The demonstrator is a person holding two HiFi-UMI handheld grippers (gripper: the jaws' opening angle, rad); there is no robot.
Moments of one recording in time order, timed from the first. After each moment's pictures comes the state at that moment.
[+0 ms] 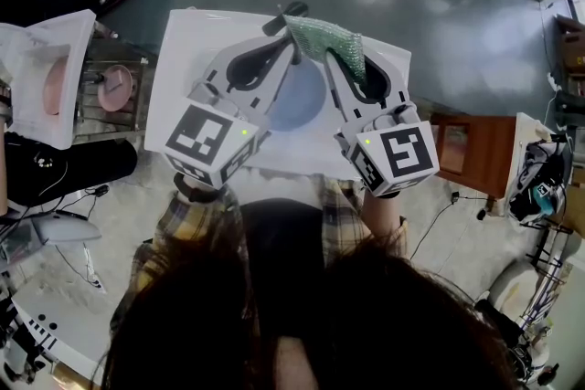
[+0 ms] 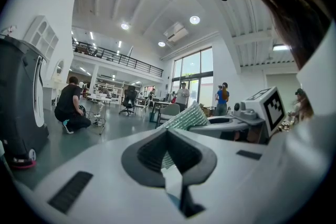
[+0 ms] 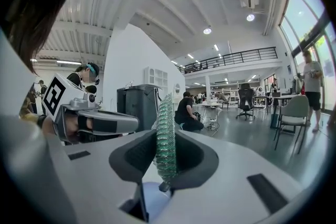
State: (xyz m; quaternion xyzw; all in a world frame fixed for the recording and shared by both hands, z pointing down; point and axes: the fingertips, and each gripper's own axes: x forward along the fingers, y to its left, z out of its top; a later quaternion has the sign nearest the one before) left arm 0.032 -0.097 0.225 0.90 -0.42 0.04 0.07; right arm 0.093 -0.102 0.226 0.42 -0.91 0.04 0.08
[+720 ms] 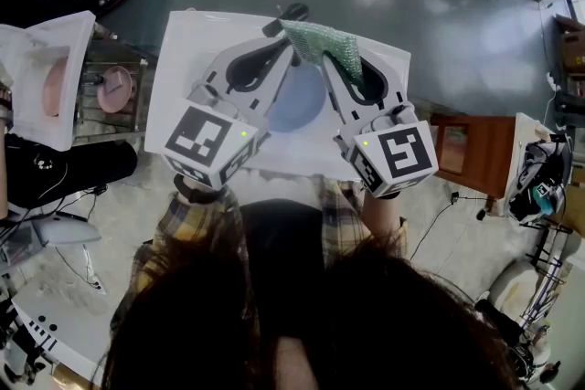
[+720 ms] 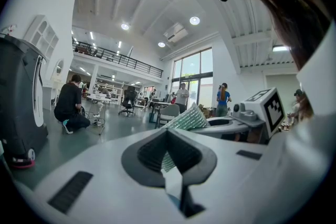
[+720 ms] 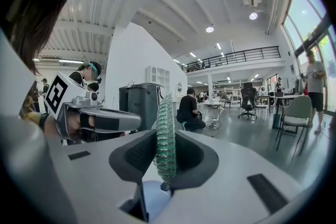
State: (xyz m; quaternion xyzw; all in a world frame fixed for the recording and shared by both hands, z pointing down) left arm 0.030 -0.097 0.225 0.90 -0.42 0.04 0.07; right arm 0.088 -0.101 0.230 0.41 -0.91 0.04 0.09
